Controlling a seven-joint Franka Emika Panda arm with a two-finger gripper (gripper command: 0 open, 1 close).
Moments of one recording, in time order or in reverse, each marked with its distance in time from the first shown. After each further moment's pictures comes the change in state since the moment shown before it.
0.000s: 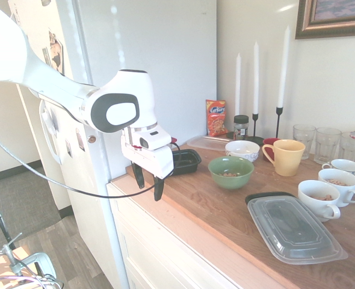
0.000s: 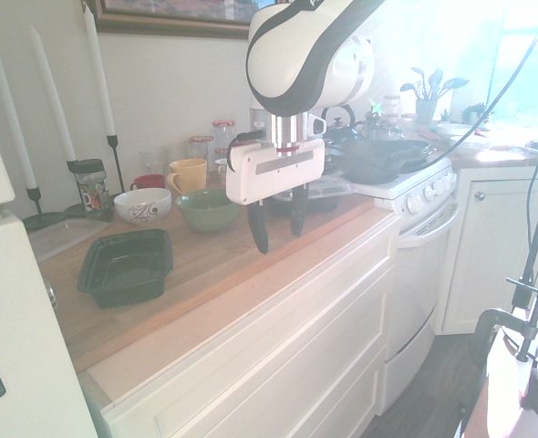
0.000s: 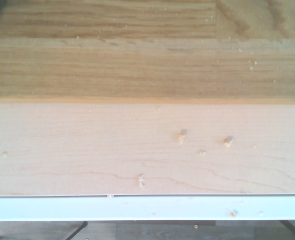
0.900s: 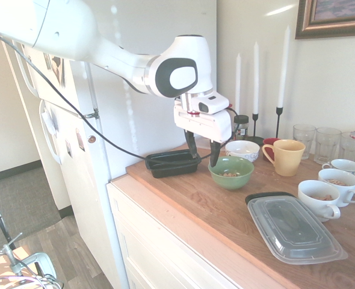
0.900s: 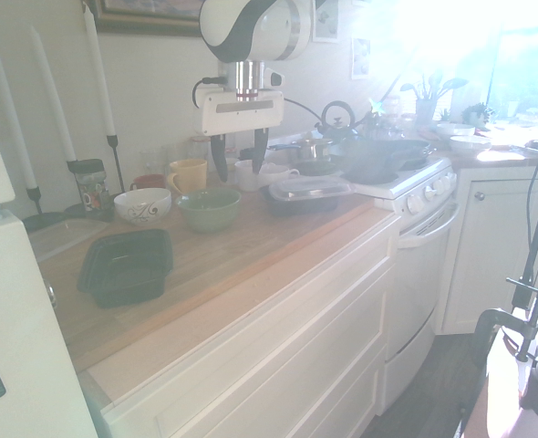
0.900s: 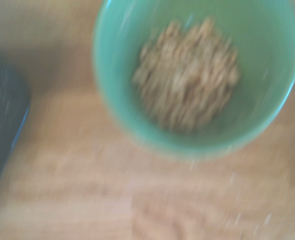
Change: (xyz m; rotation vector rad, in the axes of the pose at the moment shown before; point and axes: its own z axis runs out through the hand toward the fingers) arm 0.176 -0.064 -0.082 0.080 0.075 0.087
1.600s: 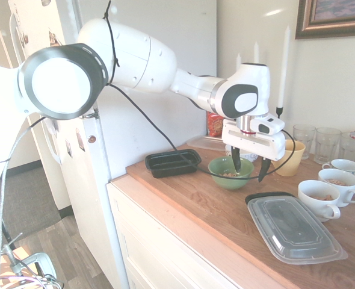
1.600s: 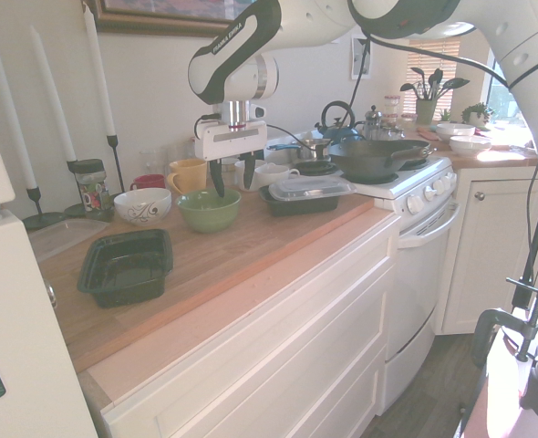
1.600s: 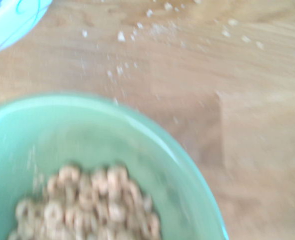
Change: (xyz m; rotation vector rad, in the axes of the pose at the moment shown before) arm 0.121 -0.037 0.100 -0.046 -0.037 -0.067
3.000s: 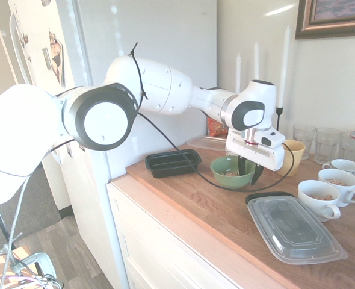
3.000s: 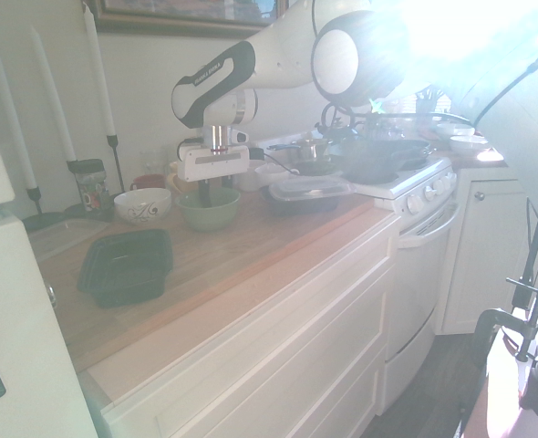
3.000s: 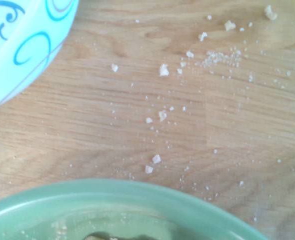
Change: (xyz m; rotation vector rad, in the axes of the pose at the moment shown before) arm 0.018 -0.038 0.050 0.016 -0.081 0.025
